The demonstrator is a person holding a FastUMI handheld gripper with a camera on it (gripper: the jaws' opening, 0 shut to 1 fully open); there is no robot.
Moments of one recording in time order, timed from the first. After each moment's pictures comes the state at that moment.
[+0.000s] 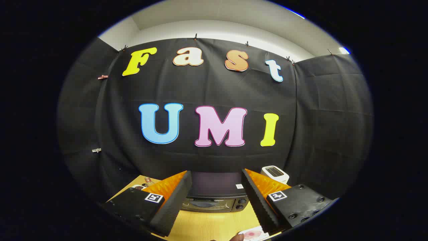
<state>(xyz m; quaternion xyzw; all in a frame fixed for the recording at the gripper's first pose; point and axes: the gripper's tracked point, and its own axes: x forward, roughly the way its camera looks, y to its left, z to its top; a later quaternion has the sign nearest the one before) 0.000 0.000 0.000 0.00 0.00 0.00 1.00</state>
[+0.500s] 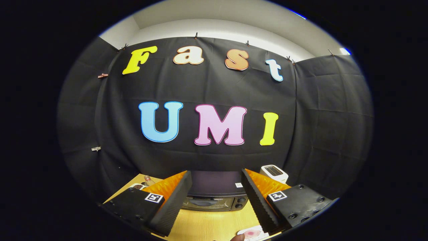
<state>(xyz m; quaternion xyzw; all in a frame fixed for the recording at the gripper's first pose) -0.003 -0.006 -0.006 0.00 0.01 -0.01 1.00</state>
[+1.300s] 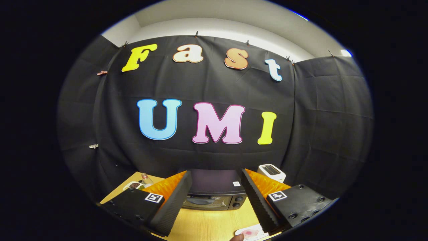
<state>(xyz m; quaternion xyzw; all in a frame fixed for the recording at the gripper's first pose) -0.003 -0.009 -0.012 -0.01 0.01 -0.02 1.00</state>
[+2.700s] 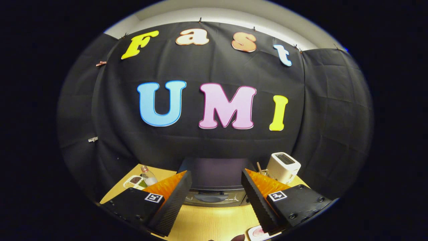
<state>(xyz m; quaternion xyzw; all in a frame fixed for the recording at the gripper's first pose) 0.074 0.034 -0.110 -0.01 0.10 0.01 1.00</state>
